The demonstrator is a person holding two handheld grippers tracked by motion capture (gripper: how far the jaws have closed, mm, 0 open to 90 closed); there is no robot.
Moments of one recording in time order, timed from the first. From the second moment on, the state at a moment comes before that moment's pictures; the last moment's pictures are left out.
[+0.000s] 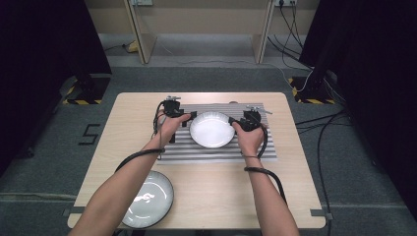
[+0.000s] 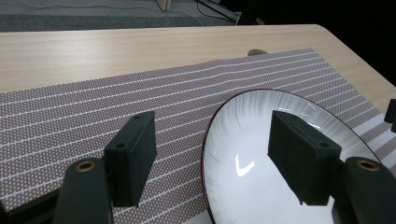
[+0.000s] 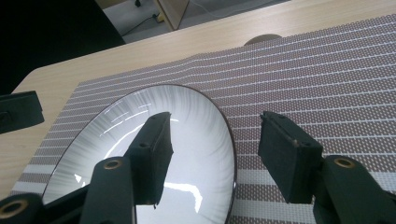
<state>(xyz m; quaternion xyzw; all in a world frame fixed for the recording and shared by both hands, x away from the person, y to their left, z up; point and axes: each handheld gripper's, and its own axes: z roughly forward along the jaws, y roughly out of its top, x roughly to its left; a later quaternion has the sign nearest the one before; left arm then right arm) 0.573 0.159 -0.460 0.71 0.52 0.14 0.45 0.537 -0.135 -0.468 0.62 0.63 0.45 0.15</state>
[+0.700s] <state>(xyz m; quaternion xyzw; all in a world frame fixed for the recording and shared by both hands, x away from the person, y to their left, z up) 0.558 0.197 -0.432 0.72 0.51 0.15 0.44 0.514 -0.154 -0.458 0.61 0.63 0.46 0.15</state>
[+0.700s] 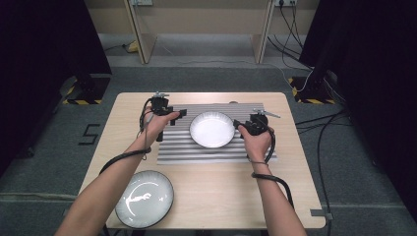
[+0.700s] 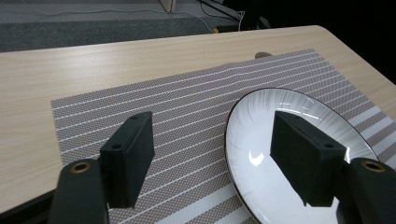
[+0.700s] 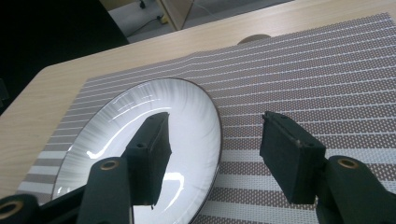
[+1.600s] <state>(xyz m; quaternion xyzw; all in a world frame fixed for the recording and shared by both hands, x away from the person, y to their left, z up) 0.516 0.241 -0.423 0.72 0.50 0.15 0.46 0.485 -0.168 -0.459 0.60 0.64 0.46 0.15</state>
